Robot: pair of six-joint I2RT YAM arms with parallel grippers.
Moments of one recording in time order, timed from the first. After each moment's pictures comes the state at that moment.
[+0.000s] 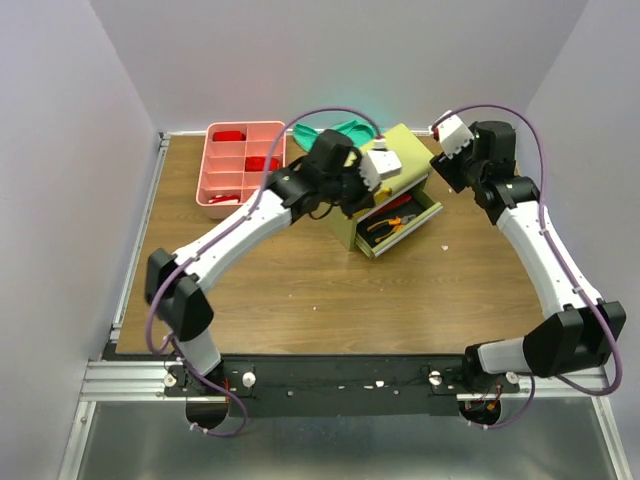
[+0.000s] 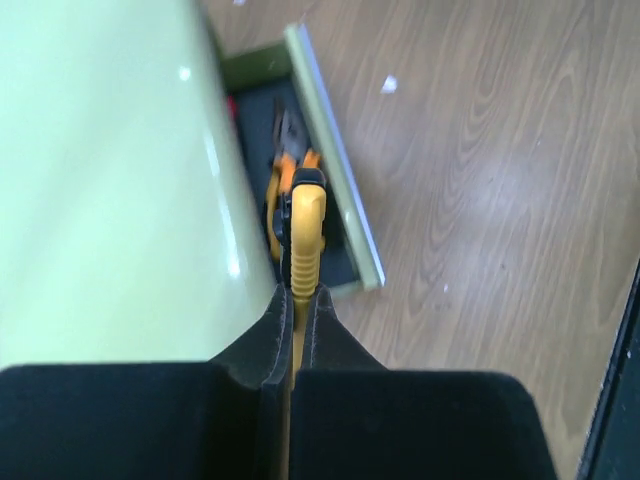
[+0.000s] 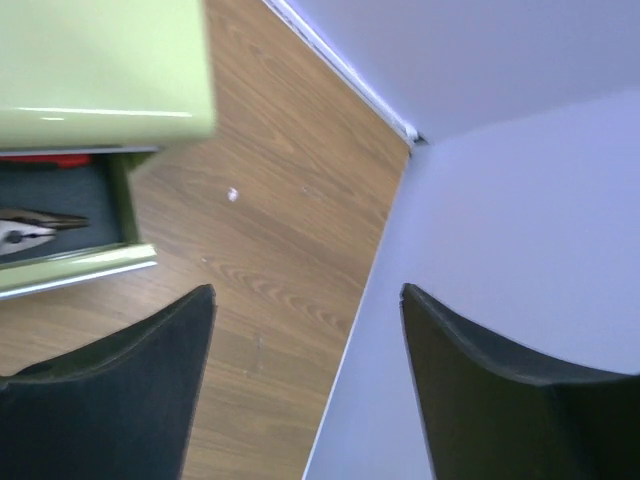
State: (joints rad) left arm -0.73 1.65 1.61 -0.54 0.38 0.28; right arm 0.19 1.36 1.33 -0.45 0.14 -0.73
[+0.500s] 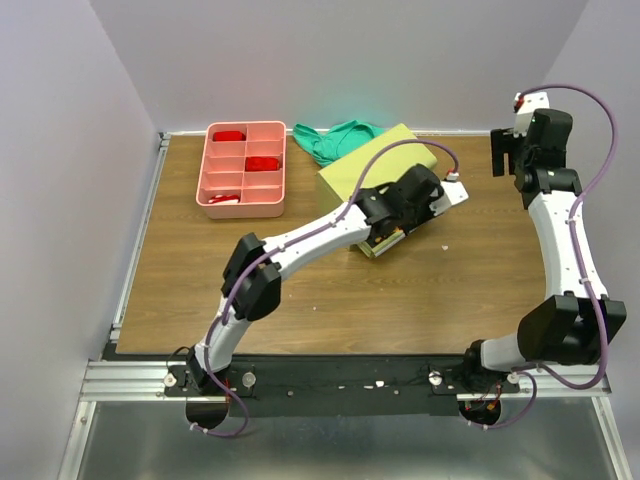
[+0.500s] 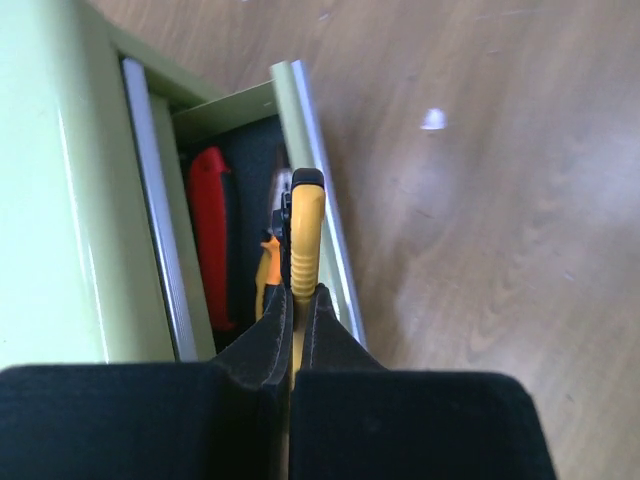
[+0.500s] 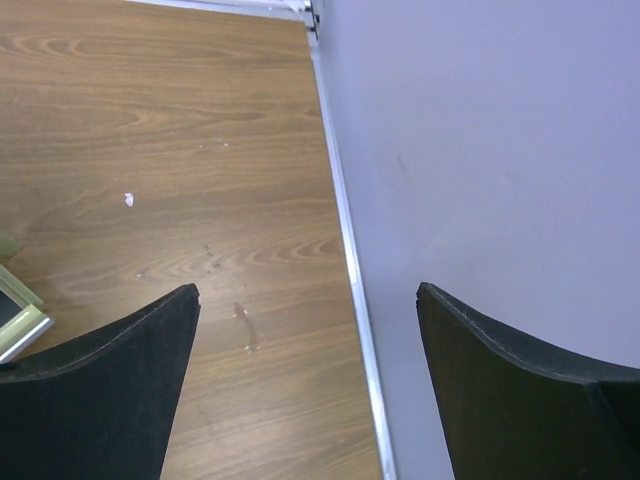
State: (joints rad) left arm -0.99 2.11 2.04 -0.57 -0.03 0.29; right arm -0.10 1.43 1.44 -0.46 0.24 -0.35
